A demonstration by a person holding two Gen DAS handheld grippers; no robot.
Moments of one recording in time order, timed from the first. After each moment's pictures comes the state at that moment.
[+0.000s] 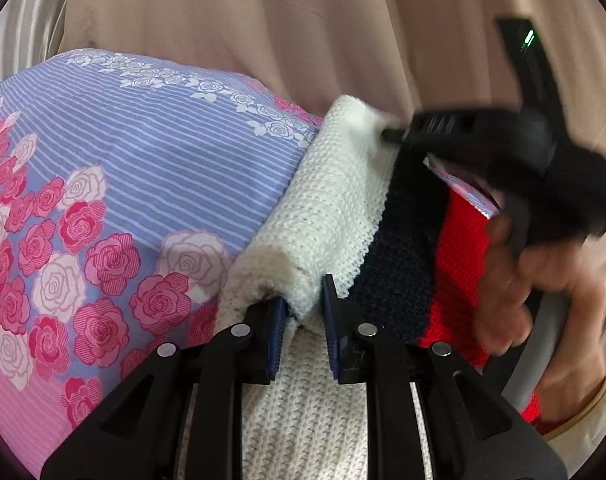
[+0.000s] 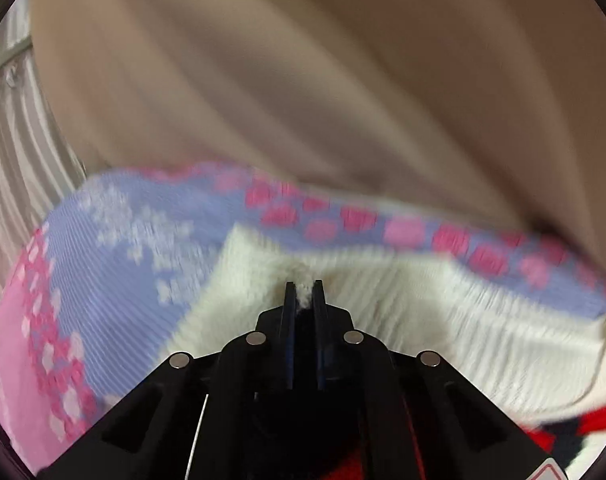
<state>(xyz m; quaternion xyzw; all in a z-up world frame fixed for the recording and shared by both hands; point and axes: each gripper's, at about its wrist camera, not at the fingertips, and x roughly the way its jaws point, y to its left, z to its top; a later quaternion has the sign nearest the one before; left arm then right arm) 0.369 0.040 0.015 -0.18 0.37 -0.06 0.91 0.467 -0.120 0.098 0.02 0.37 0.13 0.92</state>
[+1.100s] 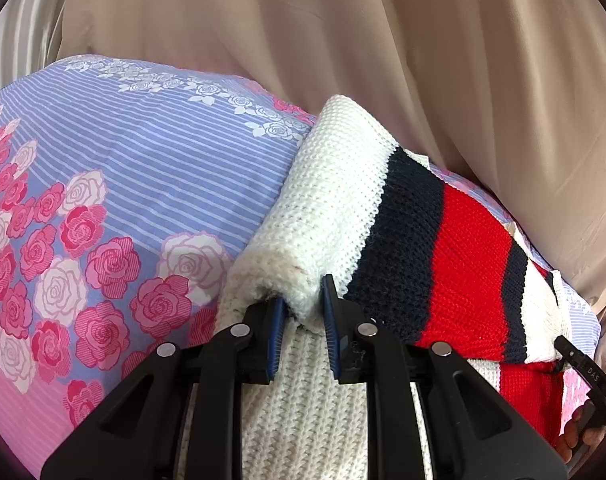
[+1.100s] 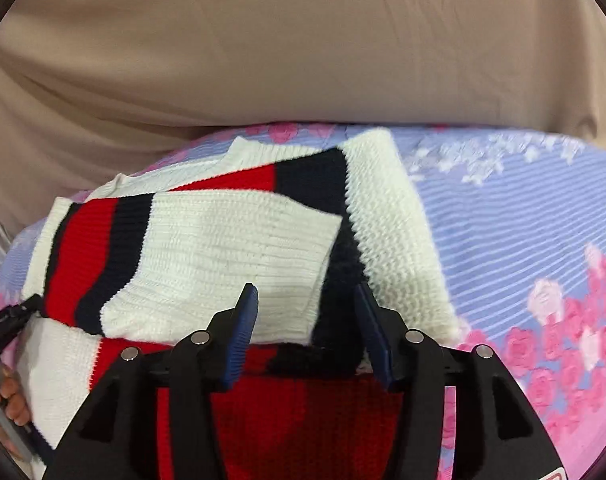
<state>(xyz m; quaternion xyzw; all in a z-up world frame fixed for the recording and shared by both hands) 0.370 0.034 0.018 -0.17 0.37 -0.06 0.91 0.310 -0.382 0.040 0.15 0.39 -0.07 0.91</state>
